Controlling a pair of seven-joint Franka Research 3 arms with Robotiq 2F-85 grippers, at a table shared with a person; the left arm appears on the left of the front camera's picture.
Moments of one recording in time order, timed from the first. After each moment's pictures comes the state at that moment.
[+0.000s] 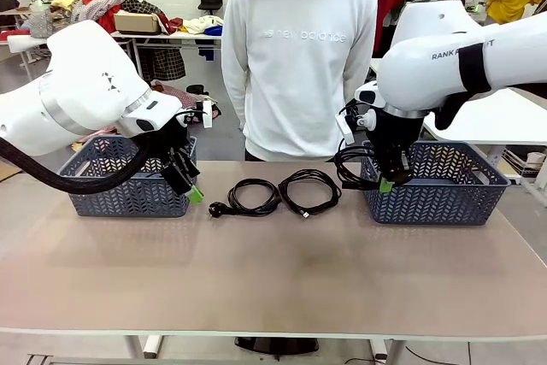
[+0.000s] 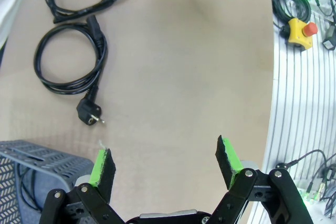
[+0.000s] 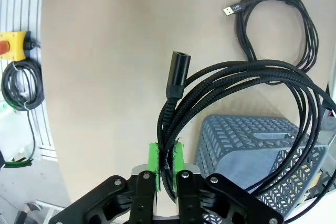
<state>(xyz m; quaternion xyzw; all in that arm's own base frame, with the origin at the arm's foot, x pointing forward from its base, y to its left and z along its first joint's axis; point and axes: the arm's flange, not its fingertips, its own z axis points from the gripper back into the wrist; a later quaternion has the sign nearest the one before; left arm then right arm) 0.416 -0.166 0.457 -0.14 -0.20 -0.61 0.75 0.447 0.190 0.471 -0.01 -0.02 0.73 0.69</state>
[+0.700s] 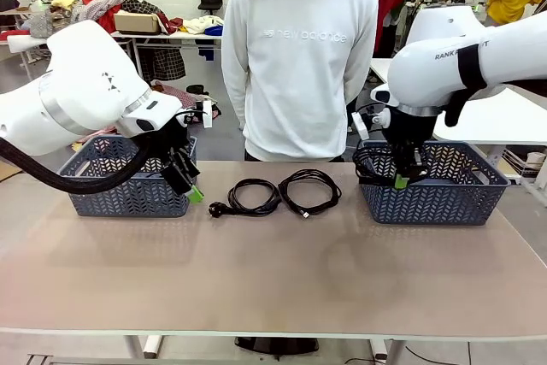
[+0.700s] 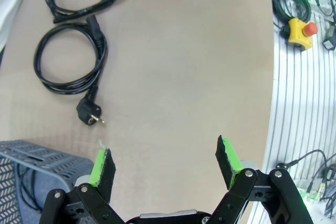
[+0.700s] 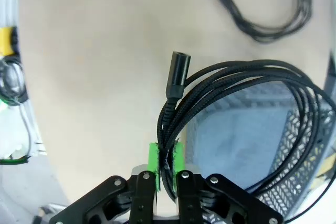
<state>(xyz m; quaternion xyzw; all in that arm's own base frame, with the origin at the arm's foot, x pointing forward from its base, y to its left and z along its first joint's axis) 0.416 -0.166 0.457 -0.14 -0.20 -0.61 0.75 0.495 0.134 0.456 -0.02 0.00 0.69 0.73</state>
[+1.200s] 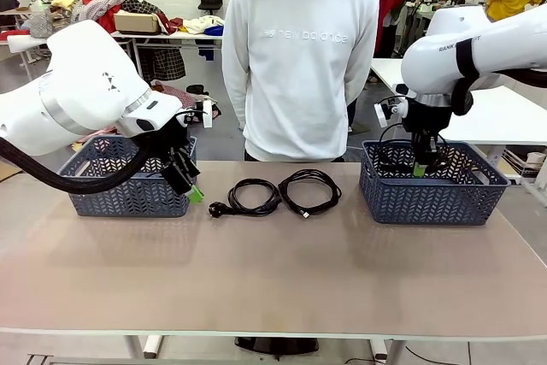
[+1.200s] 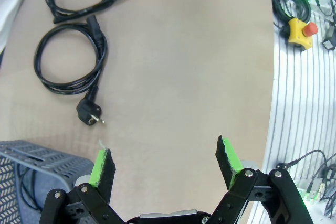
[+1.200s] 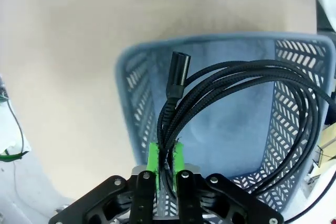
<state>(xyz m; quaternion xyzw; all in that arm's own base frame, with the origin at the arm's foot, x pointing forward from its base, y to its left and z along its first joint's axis) 0.416 -0.166 0.457 -0.14 -0.20 -0.61 0.75 0.562 0.079 0.448 -0.01 0.02 0.65 0.76</state>
